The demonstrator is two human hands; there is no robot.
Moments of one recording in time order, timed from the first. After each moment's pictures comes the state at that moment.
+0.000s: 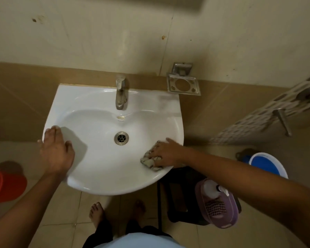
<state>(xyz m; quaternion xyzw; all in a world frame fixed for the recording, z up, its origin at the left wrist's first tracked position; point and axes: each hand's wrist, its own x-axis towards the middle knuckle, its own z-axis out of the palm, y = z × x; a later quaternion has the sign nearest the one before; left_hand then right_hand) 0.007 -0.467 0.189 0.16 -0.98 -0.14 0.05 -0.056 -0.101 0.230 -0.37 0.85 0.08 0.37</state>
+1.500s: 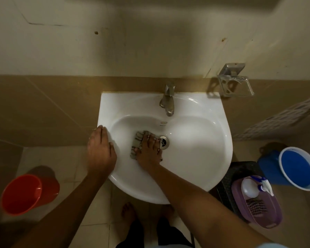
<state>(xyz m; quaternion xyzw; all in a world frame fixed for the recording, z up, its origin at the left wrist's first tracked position) -0.020 -0.526 0.185 0.07 -0.98 -0.19 0.05 -0.045 -0.363 0.133 0.07 0.93 -0.25 0.28</state>
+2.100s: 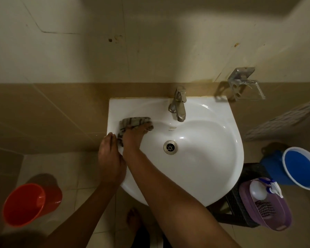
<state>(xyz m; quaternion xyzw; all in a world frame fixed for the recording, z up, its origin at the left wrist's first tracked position) -0.022 -0.530 0.176 0.06 -0.95 -0.30 0.09 -0.099 -0.469 0.213 0.25 0.75 -0.61 0.08</state>
